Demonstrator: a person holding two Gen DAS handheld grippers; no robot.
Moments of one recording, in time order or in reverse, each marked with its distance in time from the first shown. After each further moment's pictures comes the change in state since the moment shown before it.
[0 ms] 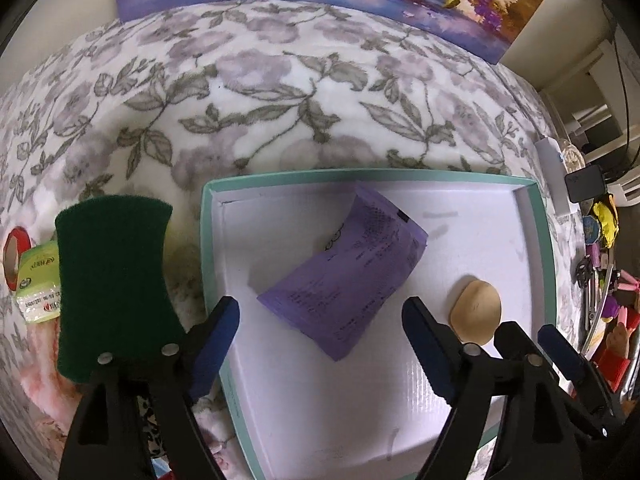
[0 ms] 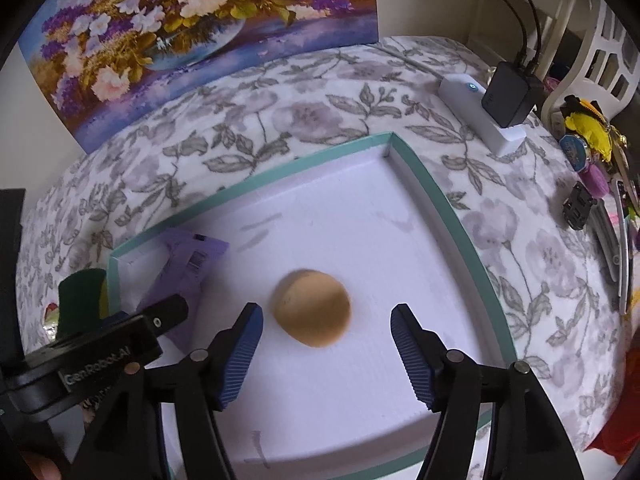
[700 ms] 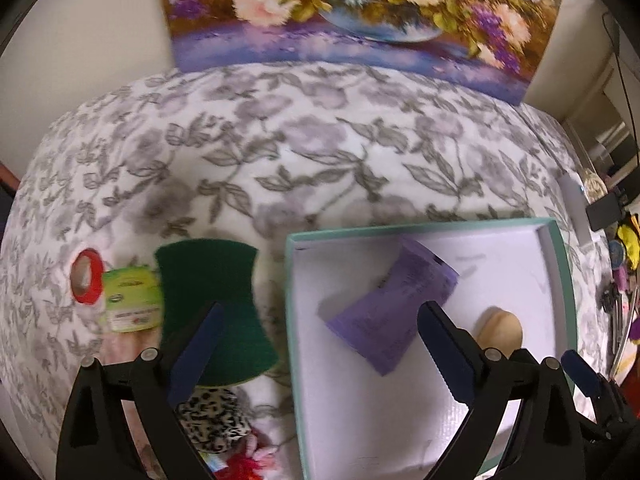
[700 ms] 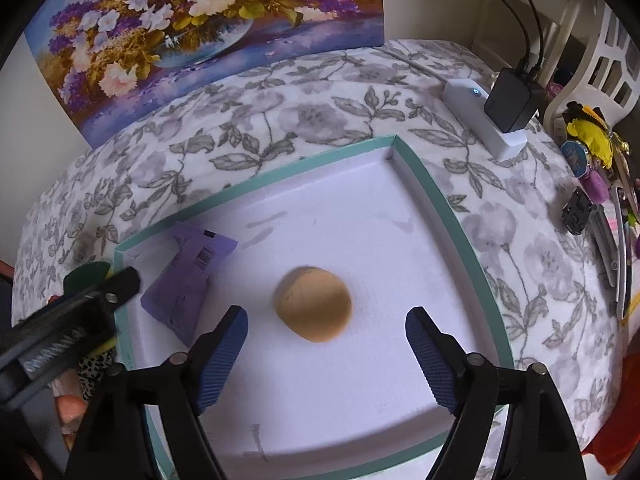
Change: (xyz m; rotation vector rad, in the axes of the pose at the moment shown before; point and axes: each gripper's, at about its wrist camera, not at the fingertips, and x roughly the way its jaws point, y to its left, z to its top) left arm -0.045 0.010 -0.001 -0.022 -0.182 0.184; right arm -0.005 0.002 -0.002 -0.019 0.001 0.006
